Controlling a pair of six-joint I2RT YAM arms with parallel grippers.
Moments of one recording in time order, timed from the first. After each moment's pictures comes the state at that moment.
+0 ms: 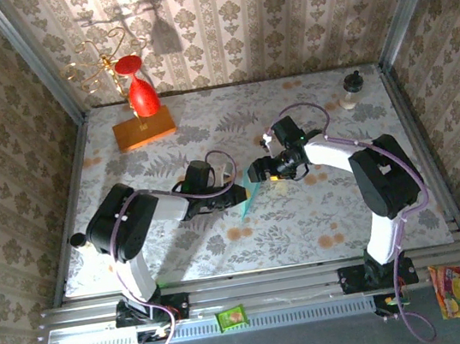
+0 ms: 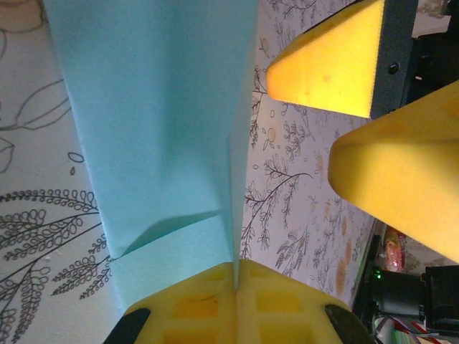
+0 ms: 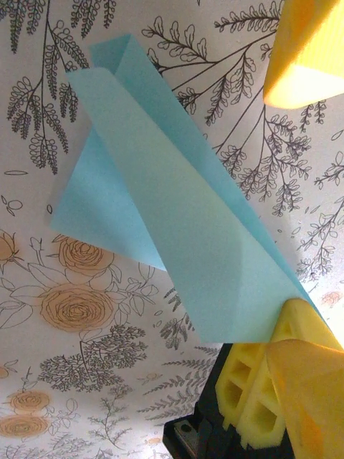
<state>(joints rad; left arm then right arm) -0.62 1.83 0.72 0.40 0.74 -0.73 0.40 1.83 1.12 -0.41 -0.48 0.34</state>
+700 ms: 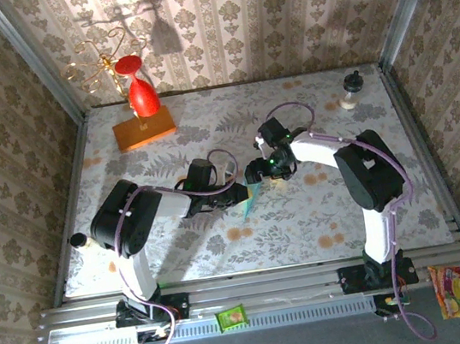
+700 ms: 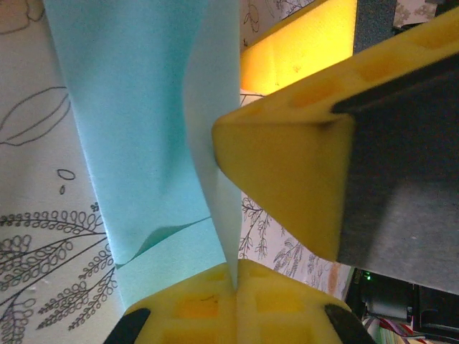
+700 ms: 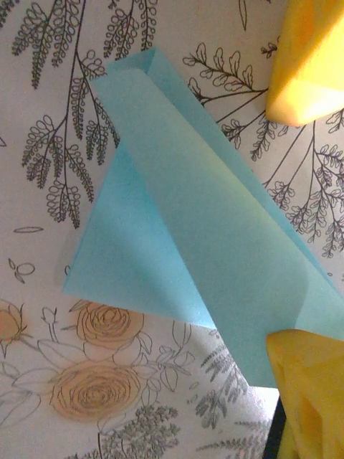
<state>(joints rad) -0.62 1.87 0.76 0.40 0.77 -0.75 0.46 1.95 1.26 -0.53 -0.29 0.35</state>
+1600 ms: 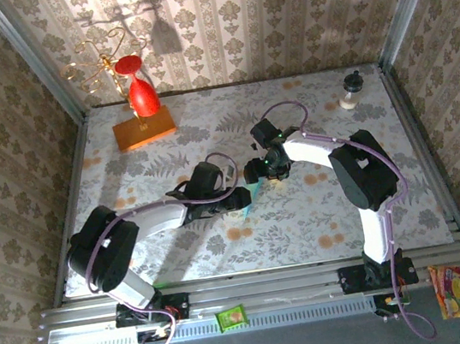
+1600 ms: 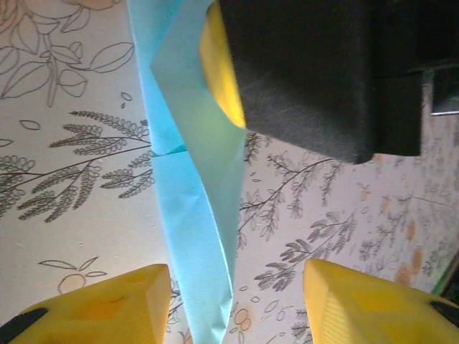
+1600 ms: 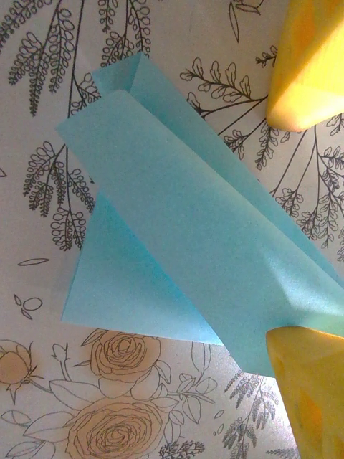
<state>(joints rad) -0.75 1.60 0.76 0.00 0.38 -0.66 0.49 1.98 1.32 -0.59 -0.20 0.43</state>
